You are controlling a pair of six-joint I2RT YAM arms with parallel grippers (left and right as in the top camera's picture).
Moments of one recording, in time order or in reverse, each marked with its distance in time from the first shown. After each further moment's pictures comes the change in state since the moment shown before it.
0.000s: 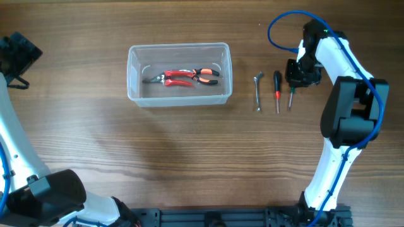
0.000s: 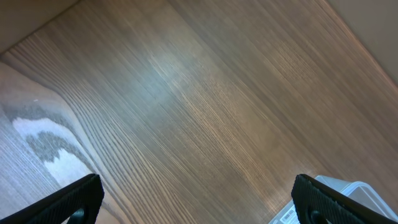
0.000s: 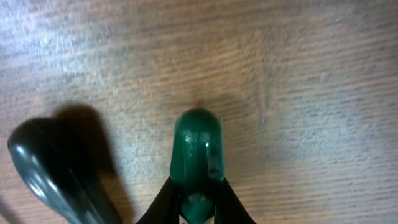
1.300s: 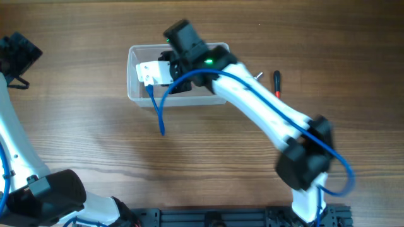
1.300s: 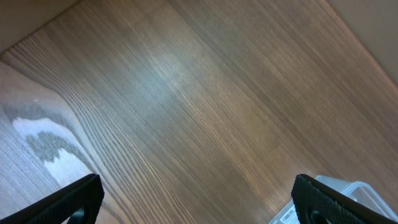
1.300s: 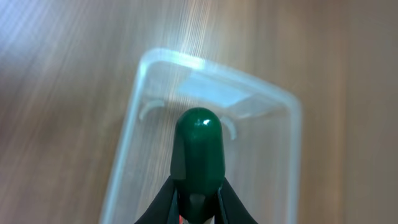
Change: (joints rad) left arm 0.000 0.000 0.000 0.000 0.000 0.000; right arm 0.797 -0.161 0.143 0.351 -0.279 -1.229
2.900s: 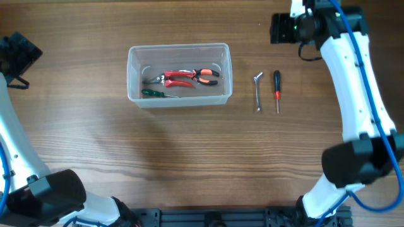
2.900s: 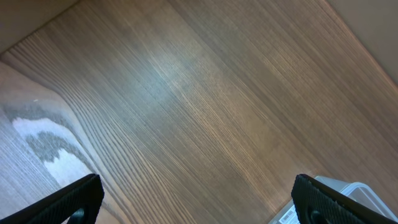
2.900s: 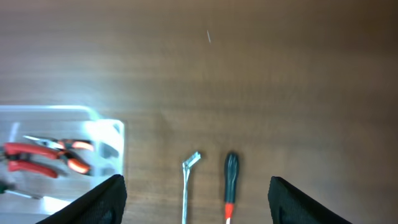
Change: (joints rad) left arm 0.000 0.000 0.000 0.000 0.000 0.000; right arm -0.608 -0.179 0.060 -0.370 0.274 1.218
